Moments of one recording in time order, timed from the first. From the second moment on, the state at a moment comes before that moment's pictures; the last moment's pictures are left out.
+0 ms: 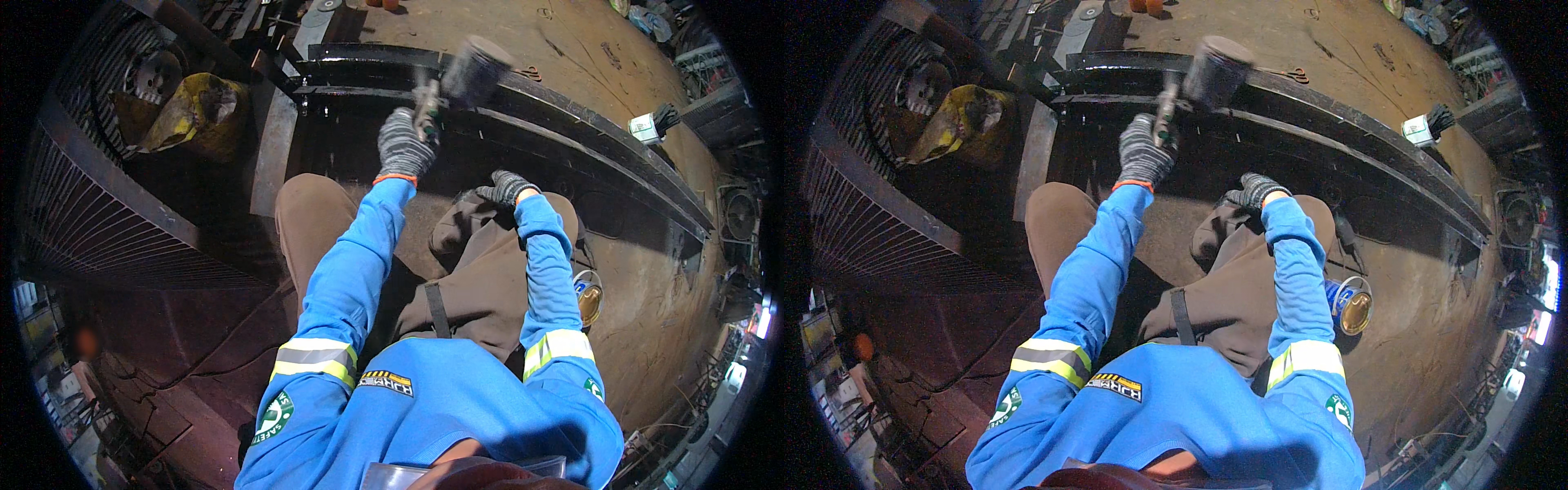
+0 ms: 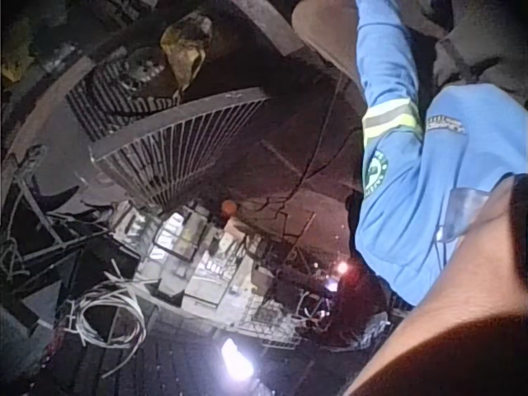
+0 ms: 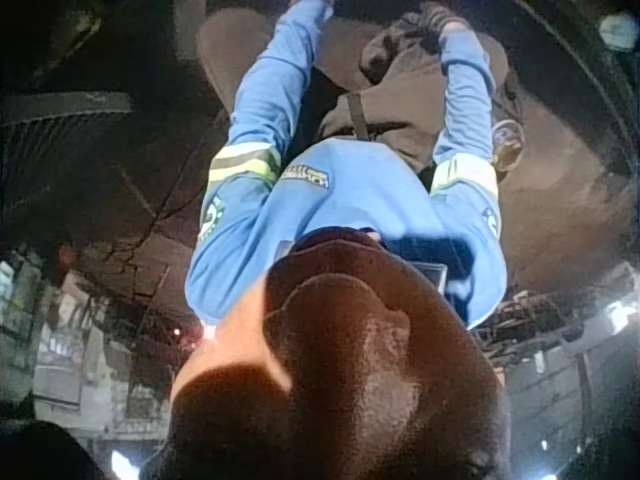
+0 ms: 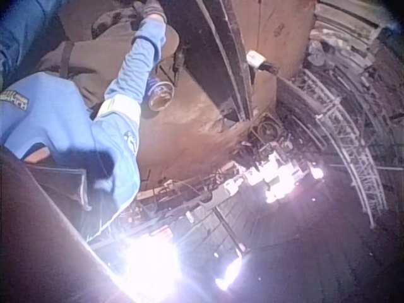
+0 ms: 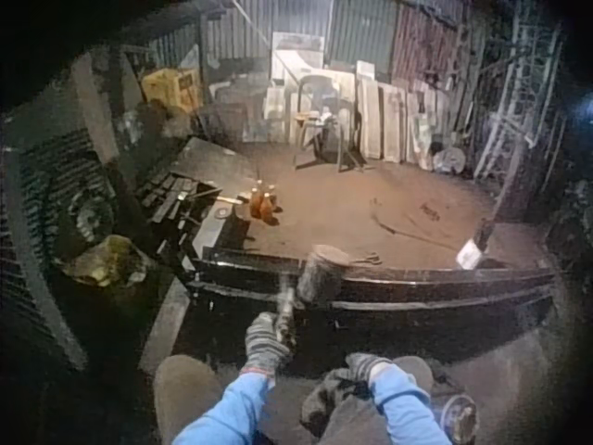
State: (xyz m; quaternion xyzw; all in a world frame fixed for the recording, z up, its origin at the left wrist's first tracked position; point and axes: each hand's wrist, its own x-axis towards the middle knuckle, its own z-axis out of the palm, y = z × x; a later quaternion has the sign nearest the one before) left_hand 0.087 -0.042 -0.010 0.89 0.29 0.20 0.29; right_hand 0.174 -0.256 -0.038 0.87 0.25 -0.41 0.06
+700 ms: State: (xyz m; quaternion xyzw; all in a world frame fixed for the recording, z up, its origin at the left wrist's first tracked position) left_hand 0.089 -0.035 -0.005 0.87 0.28 0.20 0.35; right_hand 0.176 -0.265 -0.044 0.88 0.27 -0.39 0.06
